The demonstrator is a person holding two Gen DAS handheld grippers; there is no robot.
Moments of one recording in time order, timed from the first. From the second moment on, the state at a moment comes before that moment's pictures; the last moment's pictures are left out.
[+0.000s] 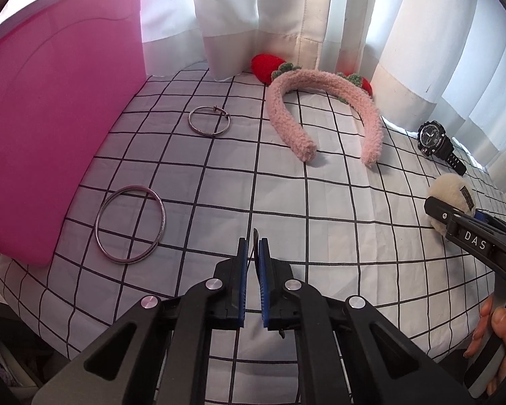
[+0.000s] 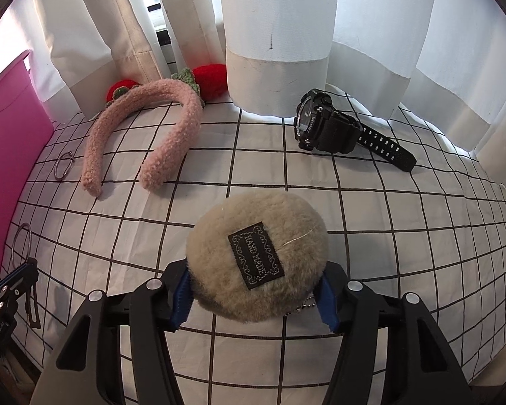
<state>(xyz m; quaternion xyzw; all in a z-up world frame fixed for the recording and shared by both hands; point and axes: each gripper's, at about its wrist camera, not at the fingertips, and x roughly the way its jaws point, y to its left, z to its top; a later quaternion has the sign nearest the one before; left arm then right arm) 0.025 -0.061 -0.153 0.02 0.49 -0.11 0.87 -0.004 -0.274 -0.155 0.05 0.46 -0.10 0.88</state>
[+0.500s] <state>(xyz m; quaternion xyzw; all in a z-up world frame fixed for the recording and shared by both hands) 0.031 -0.037 -0.052 0.02 0.39 -0.13 0.91 0.008 -0.227 -0.076 0.03 0.40 -0.05 0.91</state>
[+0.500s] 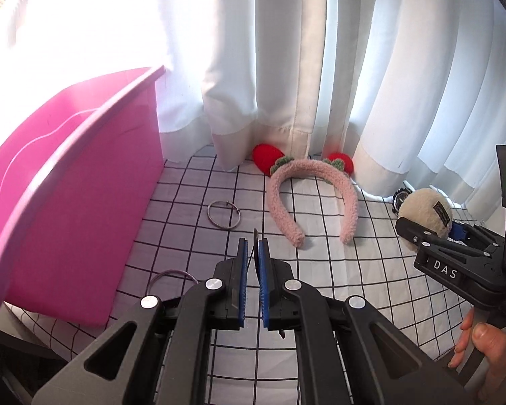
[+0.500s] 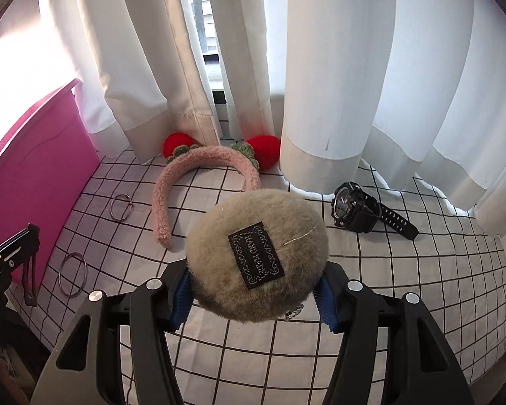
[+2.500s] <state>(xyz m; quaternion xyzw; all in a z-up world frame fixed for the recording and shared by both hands) 0.128 0.249 -0.010 -0.10 0.43 0.07 0.89 0.164 0.105 0.013 -0.15 0.39 0.16 0.90</state>
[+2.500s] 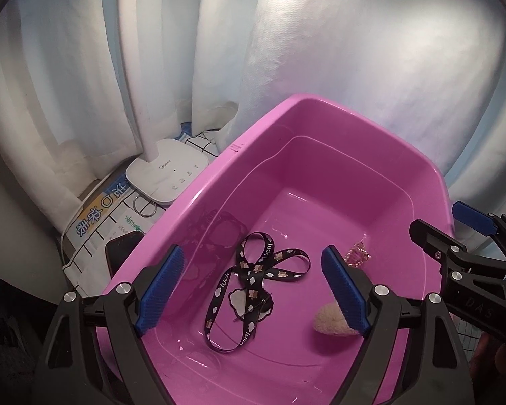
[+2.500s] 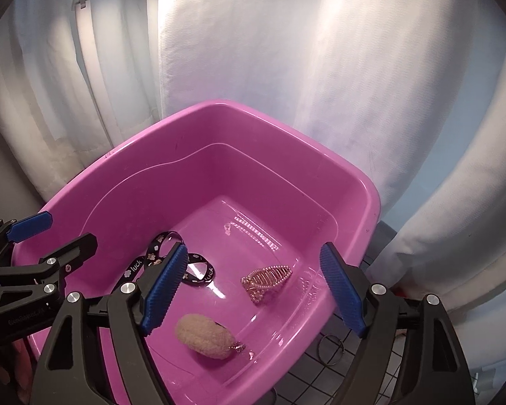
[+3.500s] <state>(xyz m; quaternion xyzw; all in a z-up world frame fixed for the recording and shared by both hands) 0.051 0.021 0.017 -0.07 0.40 -0.13 0.91 0.009 -0.203 -0.012 0.03 0.38 -0.04 0.92</state>
